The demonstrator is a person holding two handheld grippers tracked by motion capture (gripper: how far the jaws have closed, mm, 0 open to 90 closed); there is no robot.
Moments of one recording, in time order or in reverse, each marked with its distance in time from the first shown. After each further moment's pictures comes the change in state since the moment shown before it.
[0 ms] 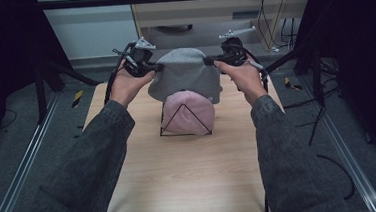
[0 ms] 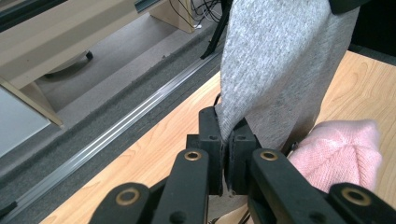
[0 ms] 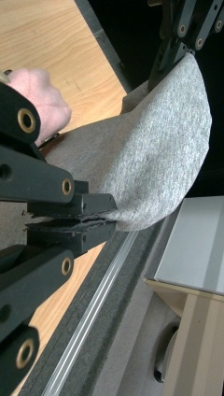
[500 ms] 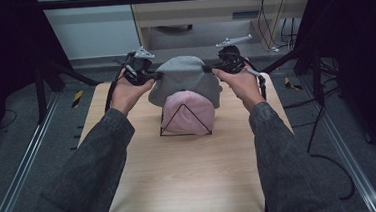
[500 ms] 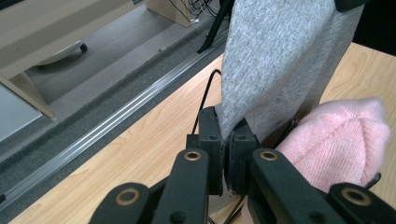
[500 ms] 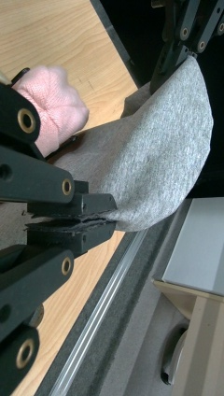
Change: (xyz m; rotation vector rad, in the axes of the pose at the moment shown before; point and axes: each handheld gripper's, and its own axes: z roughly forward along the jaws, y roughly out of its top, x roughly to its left) left arm -0.003 -0.024 0.008 0.011 -0.013 -0.020; right arm 0.008 -0.017 0.008 0.029 -0.004 -0.011
